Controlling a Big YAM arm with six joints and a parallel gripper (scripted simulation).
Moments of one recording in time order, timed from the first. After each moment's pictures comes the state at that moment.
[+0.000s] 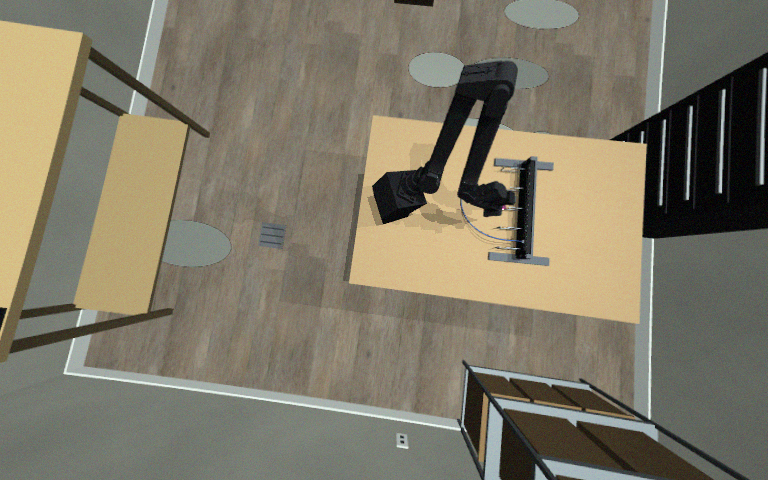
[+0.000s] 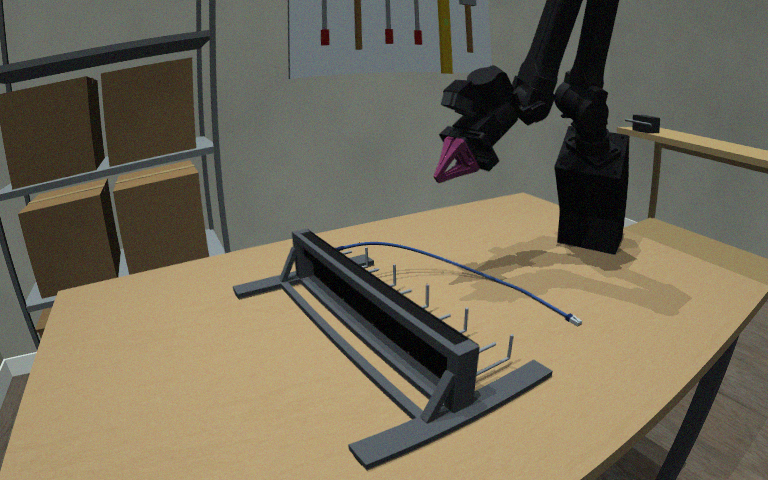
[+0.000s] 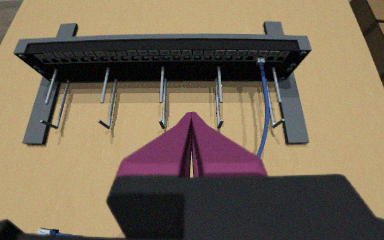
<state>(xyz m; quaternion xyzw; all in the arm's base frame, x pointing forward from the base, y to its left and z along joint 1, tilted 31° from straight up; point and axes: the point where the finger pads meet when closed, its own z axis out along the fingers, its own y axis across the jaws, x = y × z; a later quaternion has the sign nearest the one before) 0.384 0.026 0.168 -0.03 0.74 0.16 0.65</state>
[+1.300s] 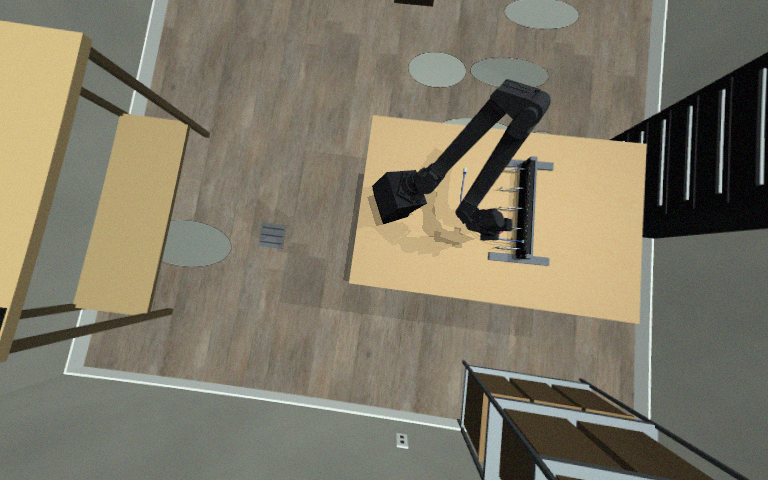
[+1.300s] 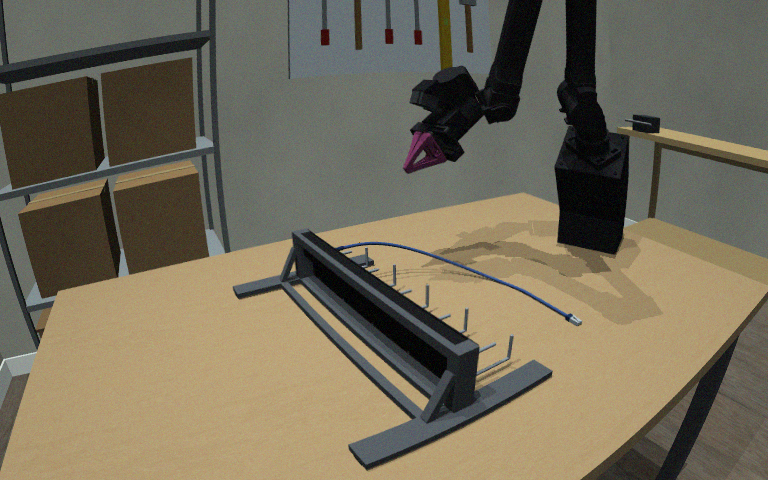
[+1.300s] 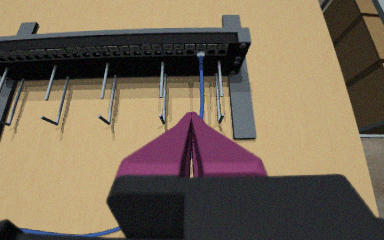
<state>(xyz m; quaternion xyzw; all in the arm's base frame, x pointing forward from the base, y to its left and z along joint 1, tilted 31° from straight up) 0.406 -0.068 0.143 -0.03 0.74 0.16 0.65</state>
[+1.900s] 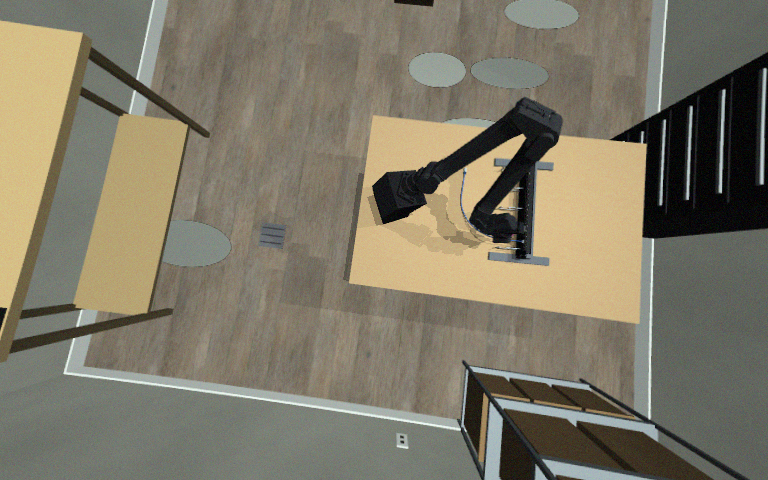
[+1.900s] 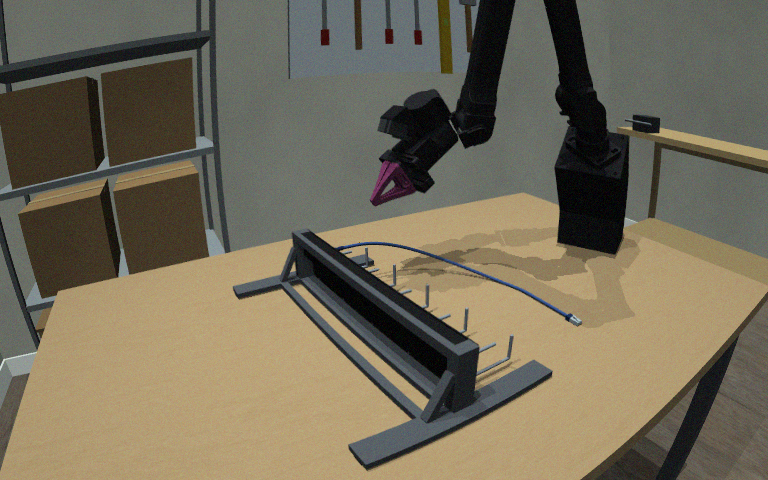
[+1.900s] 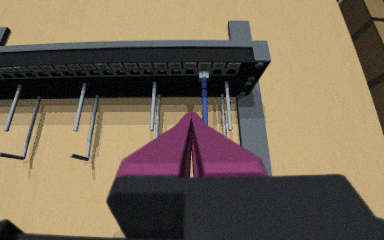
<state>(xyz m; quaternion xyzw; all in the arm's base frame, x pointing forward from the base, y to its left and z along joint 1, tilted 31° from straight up) 0.488 -0.044 0.135 -0.03 0.74 0.16 0.65</state>
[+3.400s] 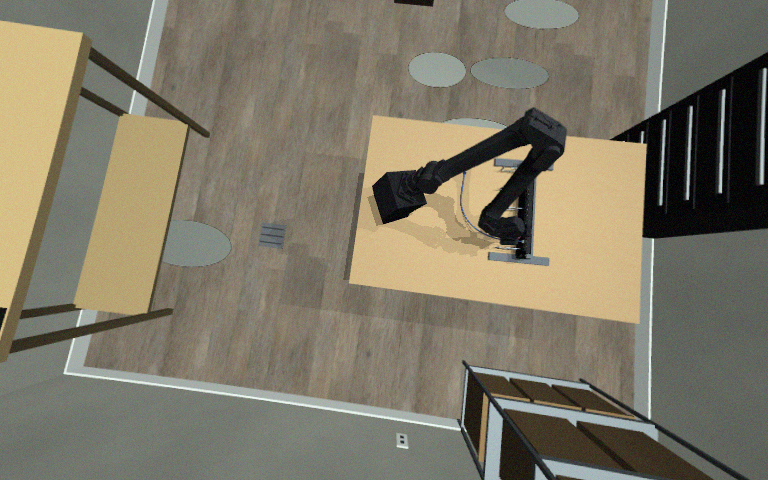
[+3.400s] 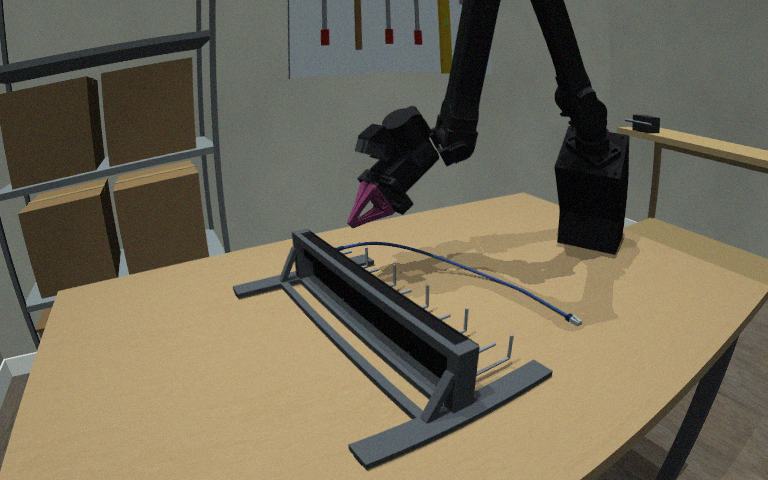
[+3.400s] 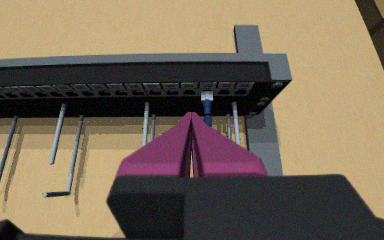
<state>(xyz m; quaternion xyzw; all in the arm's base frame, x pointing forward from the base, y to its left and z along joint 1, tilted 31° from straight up) 0.541 -0.029 0.129 -0.03 0.74 0.16 0.65</state>
